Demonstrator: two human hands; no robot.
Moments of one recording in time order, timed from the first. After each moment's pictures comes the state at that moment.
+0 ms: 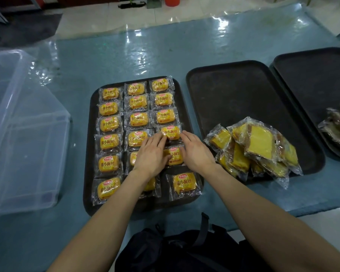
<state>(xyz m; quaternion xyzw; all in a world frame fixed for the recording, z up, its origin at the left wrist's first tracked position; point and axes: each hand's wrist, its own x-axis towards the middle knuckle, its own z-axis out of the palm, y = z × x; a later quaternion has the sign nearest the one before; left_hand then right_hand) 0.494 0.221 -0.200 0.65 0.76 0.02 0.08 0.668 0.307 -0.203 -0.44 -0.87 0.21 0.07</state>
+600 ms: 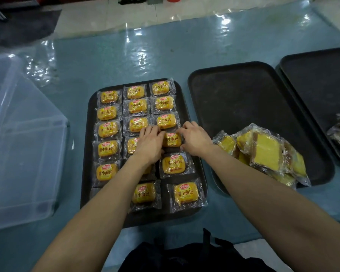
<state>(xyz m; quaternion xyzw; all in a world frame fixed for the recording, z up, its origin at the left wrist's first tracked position) 0.460 0.284 -0.193 0.66 0.74 -0.05 0.09 0.635 0.389 -0.199 -0.38 -0.91 0.15 -0.05</state>
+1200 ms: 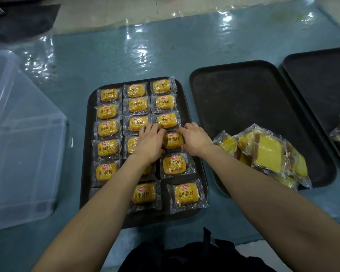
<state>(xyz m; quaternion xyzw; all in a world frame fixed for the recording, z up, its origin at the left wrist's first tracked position) 0.456 0.288 -0.195 0.66 0.75 -0.04 0.07 0.632 0.391 -0.203 -0.39 -0.91 0.16 -0.06</state>
